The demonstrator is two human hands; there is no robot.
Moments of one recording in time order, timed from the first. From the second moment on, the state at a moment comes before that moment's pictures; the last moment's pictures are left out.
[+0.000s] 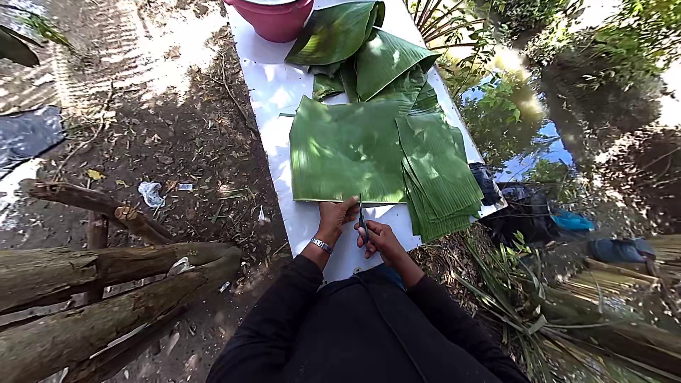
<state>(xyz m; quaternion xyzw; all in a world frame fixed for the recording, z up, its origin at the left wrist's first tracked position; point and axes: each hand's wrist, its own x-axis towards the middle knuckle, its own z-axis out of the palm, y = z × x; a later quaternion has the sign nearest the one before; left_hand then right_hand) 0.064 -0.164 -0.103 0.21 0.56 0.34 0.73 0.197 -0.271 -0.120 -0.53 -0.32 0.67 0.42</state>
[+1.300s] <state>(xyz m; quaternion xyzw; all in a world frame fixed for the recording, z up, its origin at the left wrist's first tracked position) 0.062 -0.163 -0.103 0.22 0.56 0.32 0.74 0.203 -0.267 -0.120 -0.57 -0.38 0.61 0.39</state>
